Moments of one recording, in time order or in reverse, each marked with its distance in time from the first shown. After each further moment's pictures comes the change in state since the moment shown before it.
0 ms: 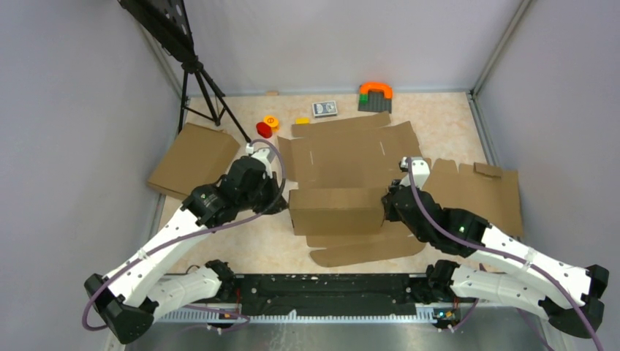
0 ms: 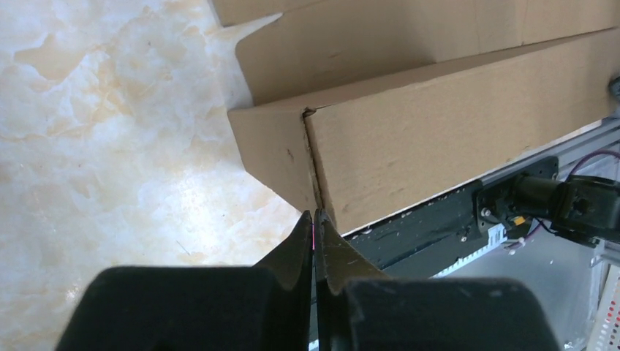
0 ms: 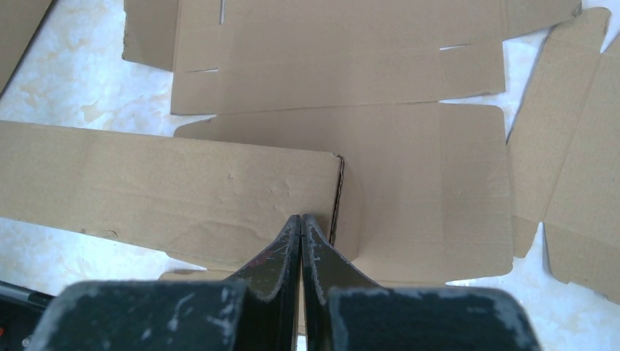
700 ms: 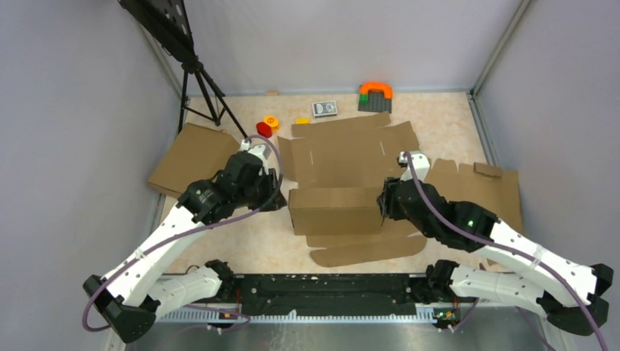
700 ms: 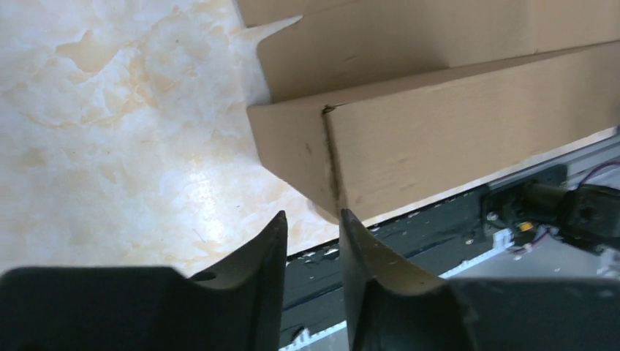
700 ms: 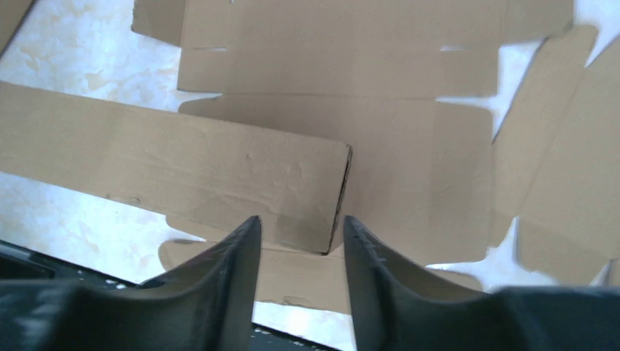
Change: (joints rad) left arm 0.026 0.022 0.040 -0.081 -0.006 0.013; right arm 0.000 0.023 0.107 -0.115 -0.047 -0.043
